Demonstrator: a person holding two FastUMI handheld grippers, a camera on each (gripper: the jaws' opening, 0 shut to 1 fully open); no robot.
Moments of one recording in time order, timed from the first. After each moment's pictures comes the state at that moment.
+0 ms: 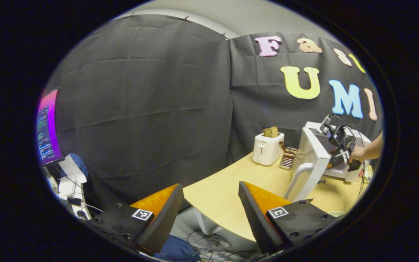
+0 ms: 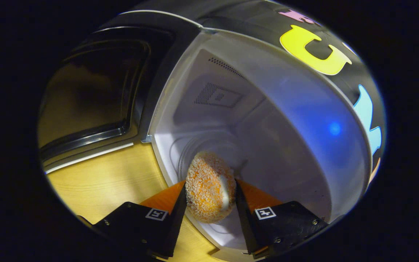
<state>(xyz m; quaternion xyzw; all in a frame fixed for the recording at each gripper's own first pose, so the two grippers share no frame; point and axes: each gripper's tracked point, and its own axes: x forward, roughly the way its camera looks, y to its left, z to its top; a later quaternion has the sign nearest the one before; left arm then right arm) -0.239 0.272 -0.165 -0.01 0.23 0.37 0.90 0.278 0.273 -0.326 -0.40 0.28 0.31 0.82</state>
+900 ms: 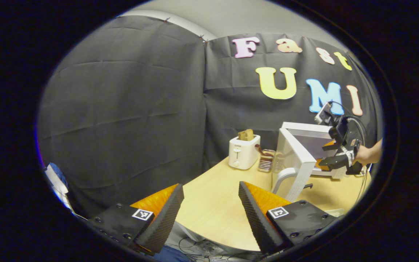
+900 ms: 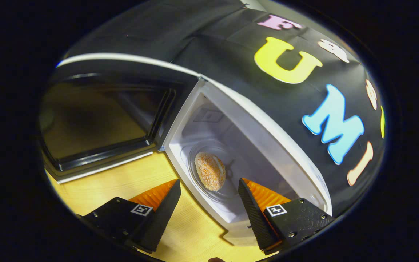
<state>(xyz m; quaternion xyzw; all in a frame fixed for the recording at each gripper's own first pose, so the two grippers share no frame) -0.166 0.257 -0.183 0.00 0.21 0.24 0.95 0.179 0.235 -0.234 -0.30 0.22 0.26 0.89</state>
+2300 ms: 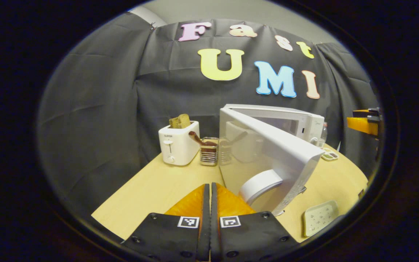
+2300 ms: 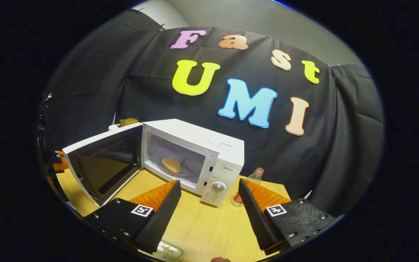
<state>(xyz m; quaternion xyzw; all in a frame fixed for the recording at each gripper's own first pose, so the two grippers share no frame) -0.028 0.162 -0.273 -0.02 0.26 0.01 0.97 0.035 0.082 -0.107 -0.15 0.18 0.08 0.97</state>
